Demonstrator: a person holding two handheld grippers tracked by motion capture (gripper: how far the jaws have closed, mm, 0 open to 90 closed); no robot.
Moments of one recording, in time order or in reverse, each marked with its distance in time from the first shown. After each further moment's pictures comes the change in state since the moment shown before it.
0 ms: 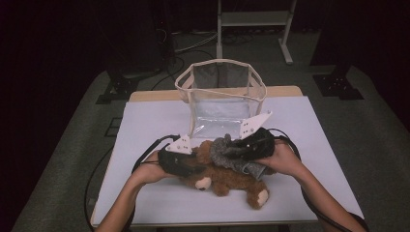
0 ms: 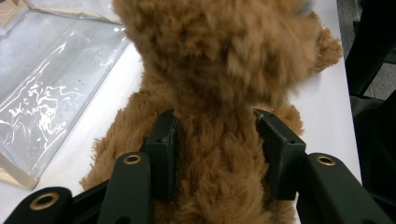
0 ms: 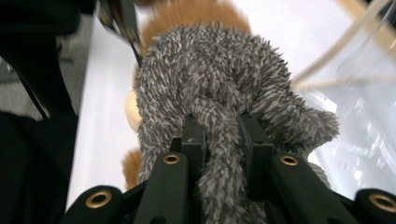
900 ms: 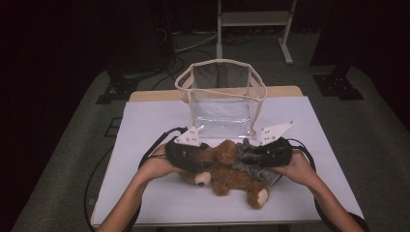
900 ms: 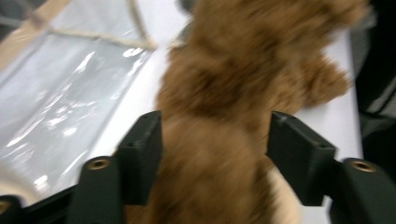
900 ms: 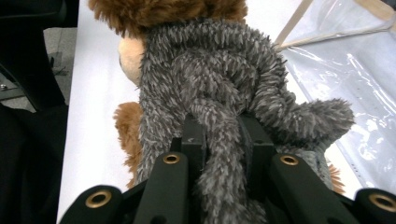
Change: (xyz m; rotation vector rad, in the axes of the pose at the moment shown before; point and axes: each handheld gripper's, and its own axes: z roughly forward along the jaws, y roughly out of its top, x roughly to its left) left arm 0.005 0.031 -0.002 0.022 0.058 0.007; right arm -0.001 -0.058 -0.017 -0.062 -0.032 0.096
